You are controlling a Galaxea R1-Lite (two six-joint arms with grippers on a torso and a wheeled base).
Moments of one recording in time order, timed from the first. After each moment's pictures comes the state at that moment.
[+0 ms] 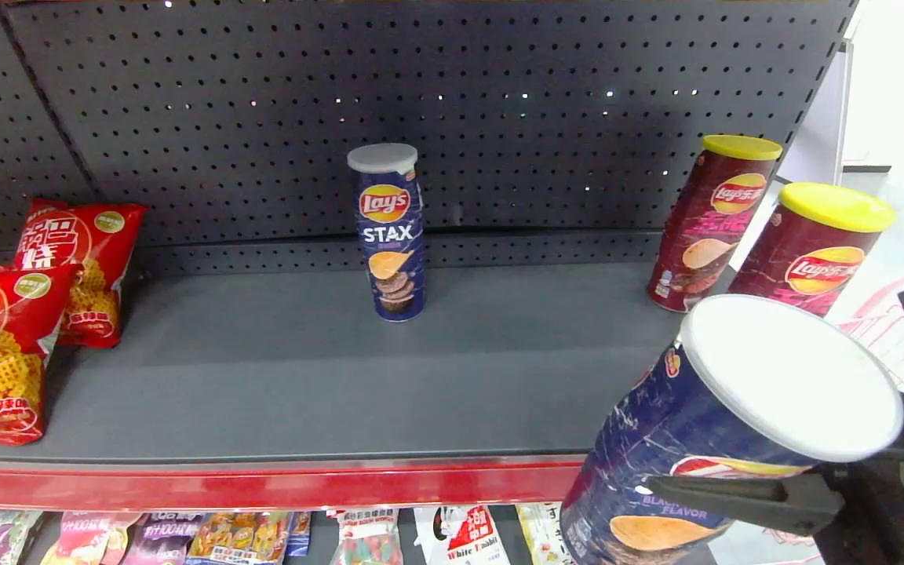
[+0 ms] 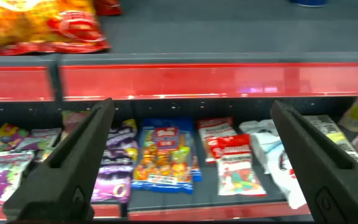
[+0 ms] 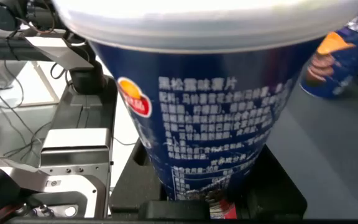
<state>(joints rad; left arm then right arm) 0.00 0.00 0.00 0.00 0.00 -0.01 0.59 1.29 -0.53 -0.62 0.82 -0.27</state>
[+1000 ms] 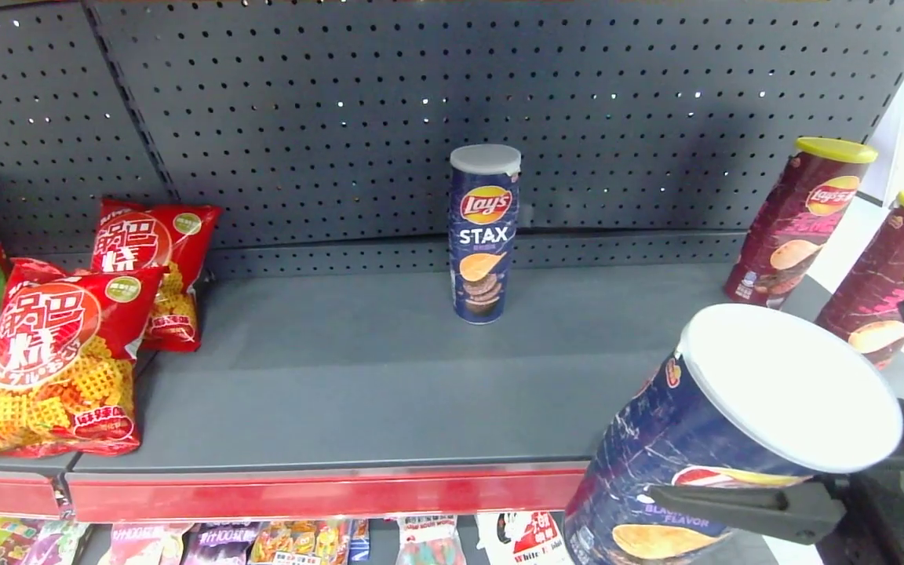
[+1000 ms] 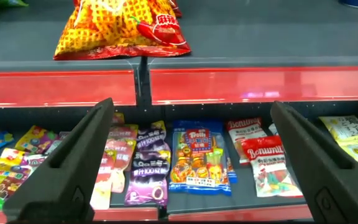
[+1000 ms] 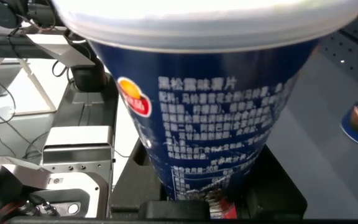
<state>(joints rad) 0.00 0.00 0.00 0.00 0.00 -0.01 0.59 1.29 -0.52 -0.62 0.82 -0.27</state>
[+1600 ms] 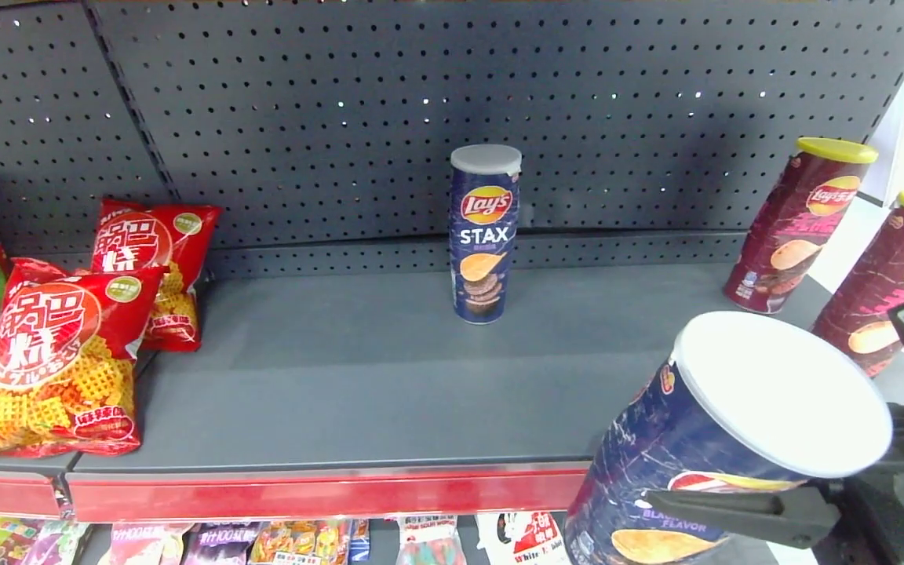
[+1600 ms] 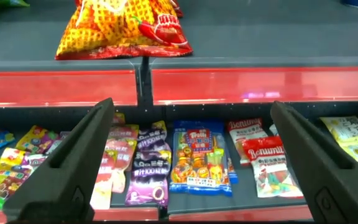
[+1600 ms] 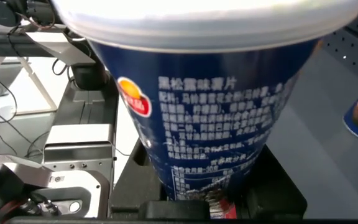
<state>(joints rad) 0.00 0.00 0.00 0.00 0.00 -0.01 0.59 1.29 -0.51 -0.62 0.82 -0.27</state>
